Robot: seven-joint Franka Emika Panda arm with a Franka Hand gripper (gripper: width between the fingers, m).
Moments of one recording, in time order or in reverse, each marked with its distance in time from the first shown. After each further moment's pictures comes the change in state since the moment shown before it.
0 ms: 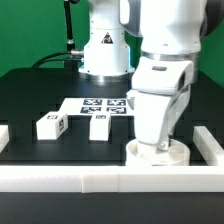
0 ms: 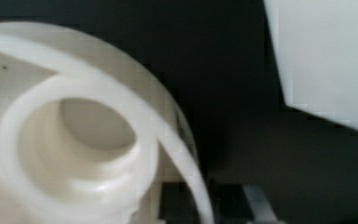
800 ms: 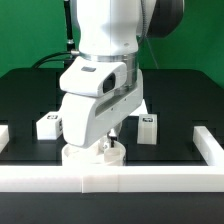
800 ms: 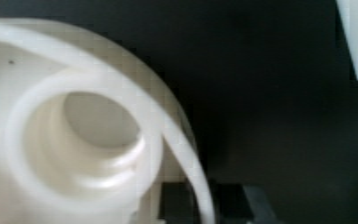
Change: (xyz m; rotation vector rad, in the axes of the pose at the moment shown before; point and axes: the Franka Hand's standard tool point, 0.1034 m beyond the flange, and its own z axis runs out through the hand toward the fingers) arm -0.096 0.053 -0.003 0.007 -0.020 0.060
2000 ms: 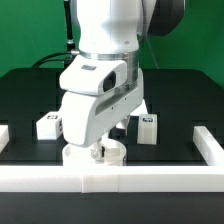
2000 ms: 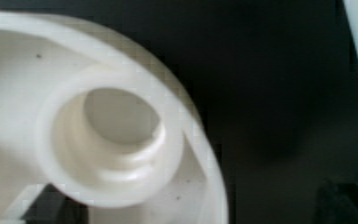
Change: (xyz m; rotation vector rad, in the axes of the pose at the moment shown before) arm 0.002 0.003 -0.003 -0.003 0.002 -0.002
